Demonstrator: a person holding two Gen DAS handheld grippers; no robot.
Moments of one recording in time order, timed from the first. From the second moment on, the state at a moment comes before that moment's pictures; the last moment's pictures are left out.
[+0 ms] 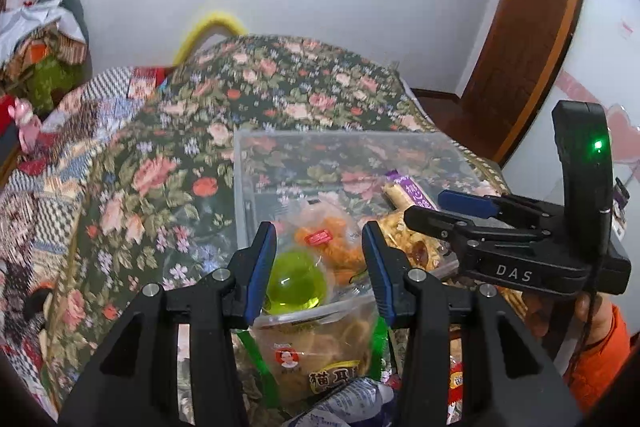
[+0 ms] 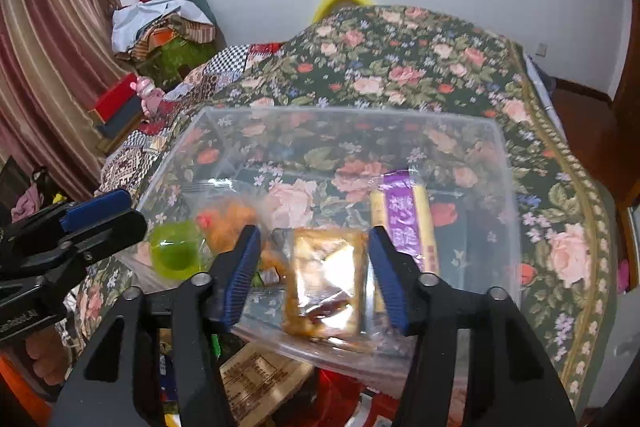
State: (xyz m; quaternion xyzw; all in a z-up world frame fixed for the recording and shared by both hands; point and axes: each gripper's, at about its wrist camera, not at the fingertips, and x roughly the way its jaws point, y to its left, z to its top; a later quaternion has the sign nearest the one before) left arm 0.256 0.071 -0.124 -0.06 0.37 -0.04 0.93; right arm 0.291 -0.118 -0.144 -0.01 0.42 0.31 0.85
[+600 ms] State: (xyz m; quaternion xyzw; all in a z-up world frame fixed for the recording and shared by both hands) left arm 0.173 0.088 -0.113 -0.06 0.37 -0.02 0.93; right arm 0.213 -0.199 -0.097 -0.03 0.34 0.26 0.90
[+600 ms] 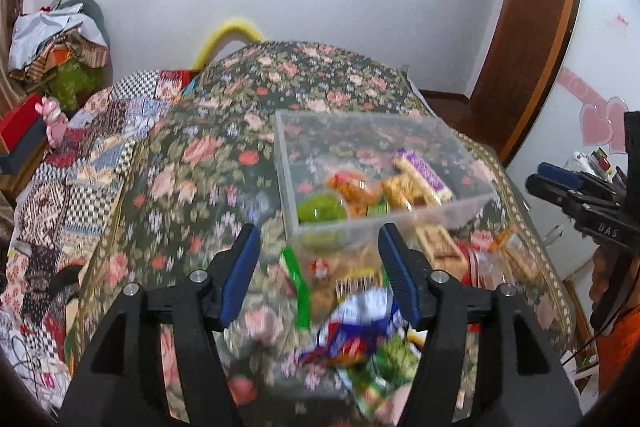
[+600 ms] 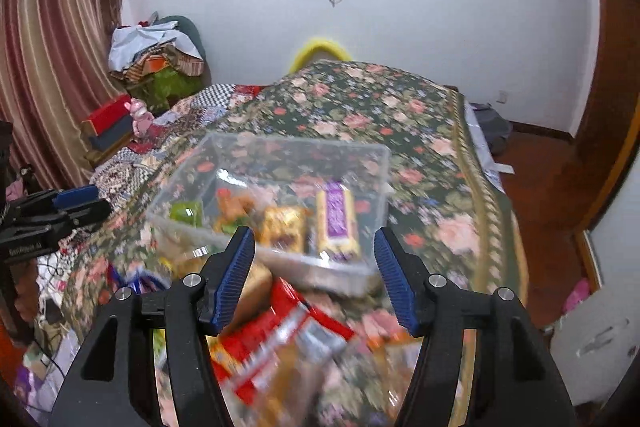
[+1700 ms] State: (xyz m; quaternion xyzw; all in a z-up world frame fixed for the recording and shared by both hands) left arm 0.181 0.047 -0.203 -0.08 0.46 -0.01 0.89; right arm 0.207 -0.269 -0.211 0.00 0.45 0.20 0.87
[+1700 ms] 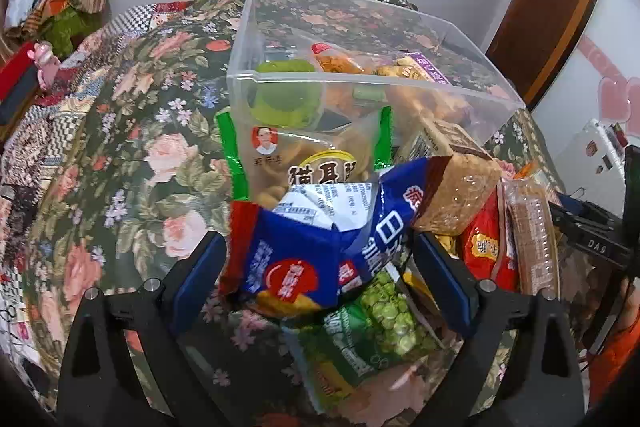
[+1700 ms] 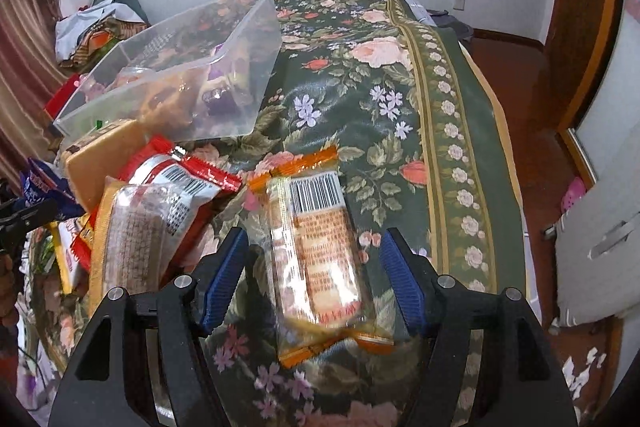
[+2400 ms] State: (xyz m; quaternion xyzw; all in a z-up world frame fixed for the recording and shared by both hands) left arm 0.152 0.050 -0.184 -0.07 0.40 -0.01 0.91; right arm 0.191 -0.265 -0.193 0.02 0.42 0.20 0.88
